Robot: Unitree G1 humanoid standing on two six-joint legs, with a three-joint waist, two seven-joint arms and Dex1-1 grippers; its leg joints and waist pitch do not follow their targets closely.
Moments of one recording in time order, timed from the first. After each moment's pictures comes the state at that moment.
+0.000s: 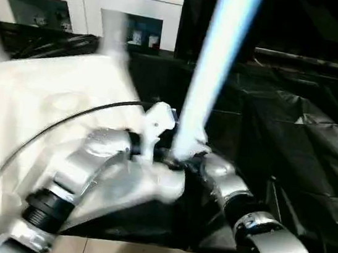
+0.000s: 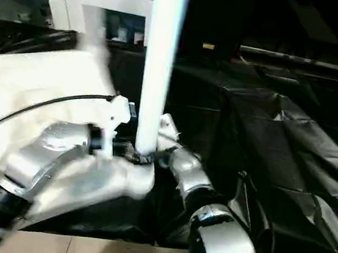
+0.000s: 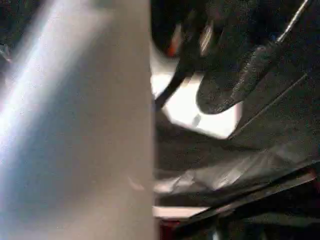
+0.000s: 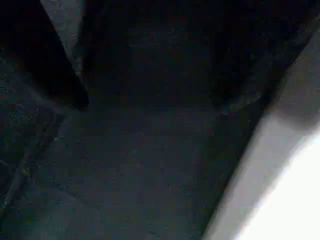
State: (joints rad) left arm -0.45 0.35 -0.29 0.06 -0.23 0.29 -0.82; right arm -0.78 -0.01 0.06 1.19 -0.08 -0.14 0.38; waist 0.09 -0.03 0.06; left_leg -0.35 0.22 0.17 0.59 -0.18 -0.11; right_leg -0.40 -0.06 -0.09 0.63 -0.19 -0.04
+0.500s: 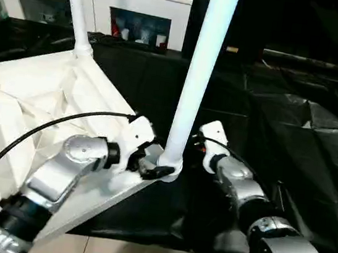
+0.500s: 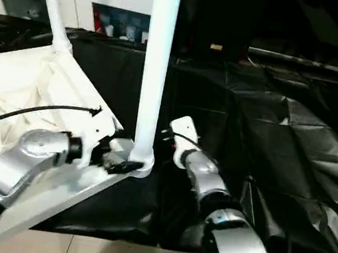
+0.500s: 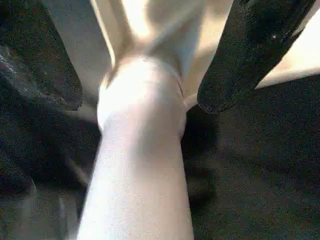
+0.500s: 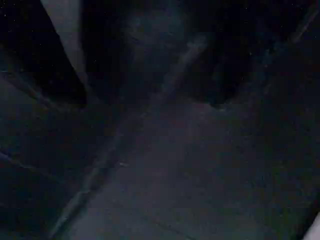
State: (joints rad) left arm -0.37 0.53 -0.33 -0.06 -0.17 0.55 -0.85; right arm -0.72 -0.12 0.04 1.12 -0.07 -0.14 0.40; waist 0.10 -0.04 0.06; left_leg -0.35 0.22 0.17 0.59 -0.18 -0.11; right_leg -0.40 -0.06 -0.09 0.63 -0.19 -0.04
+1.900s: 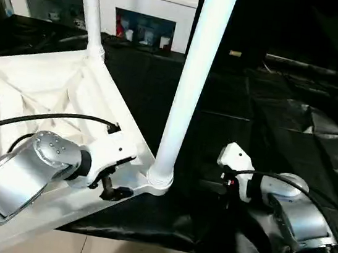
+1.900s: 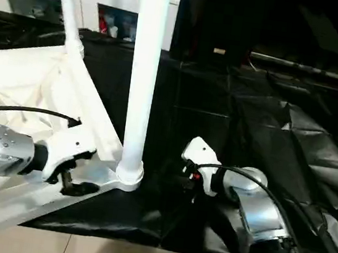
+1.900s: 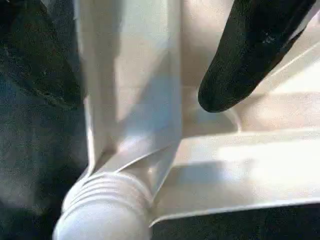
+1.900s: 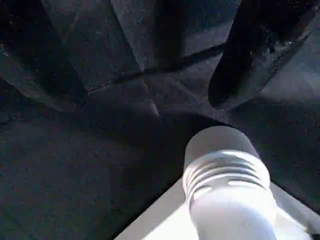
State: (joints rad) left arm -0.40 0.82 -0.39 -0.53 -0.17 1.19 -0.80; right arm -0.34 -0.45 0.22 0.16 0.04 0.27 1.03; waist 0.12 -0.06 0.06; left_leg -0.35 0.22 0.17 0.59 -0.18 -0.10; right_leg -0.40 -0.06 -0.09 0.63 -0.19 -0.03
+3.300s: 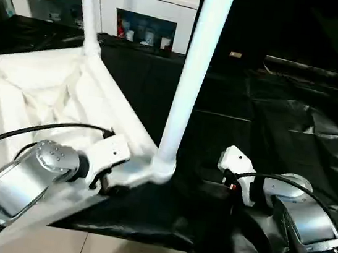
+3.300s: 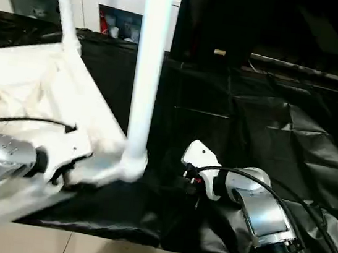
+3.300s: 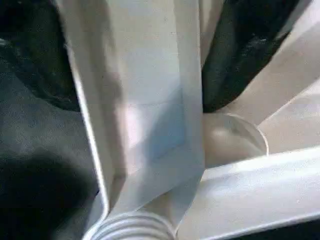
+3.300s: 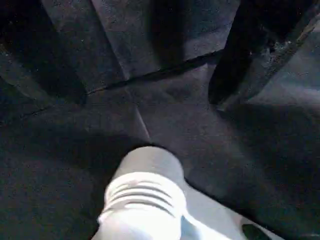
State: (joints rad) left arm -0.32 0.74 -0.40 -0.16 -0.12 0.62 -0.75; right arm -0.33 -0.48 0.25 0.15 0.05 0.31 1.01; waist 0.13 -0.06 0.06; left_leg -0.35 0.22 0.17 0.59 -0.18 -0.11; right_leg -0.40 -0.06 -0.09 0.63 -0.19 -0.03
